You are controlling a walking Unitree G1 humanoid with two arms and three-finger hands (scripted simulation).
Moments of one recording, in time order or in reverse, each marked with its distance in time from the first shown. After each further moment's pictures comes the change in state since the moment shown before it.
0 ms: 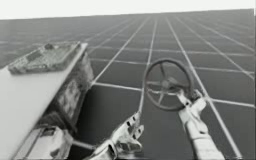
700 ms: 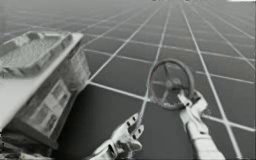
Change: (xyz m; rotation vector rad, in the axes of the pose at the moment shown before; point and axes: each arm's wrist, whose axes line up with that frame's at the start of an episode) left arm 0.000 0.007 -0.004 -0.033 0.002 -0.001; right arm 0.000 0.002 -0.005 -0.040 -0.001 -0.015
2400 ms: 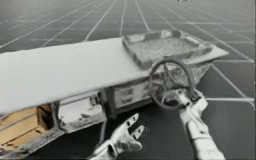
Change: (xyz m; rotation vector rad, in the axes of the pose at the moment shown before) left arm -0.002 0.000 0.001 0.004 -0.007 0.003; right arm -0.002 0.004 0.003 0.010 -0.007 0.017
